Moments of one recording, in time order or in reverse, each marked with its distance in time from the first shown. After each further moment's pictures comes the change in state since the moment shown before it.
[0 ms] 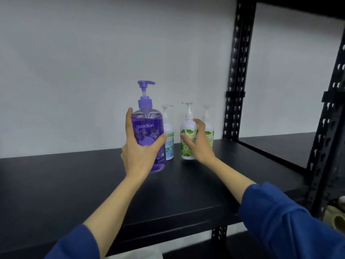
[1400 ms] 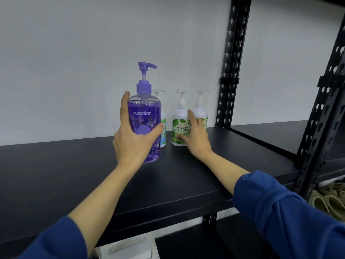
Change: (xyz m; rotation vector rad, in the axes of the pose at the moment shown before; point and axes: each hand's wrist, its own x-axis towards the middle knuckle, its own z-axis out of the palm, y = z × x) left_hand -0.001 -0.007 0.005 0.040 -0.043 0.075; right_hand -0.011 0.006 -0.002 -0.358 0.010 0.072
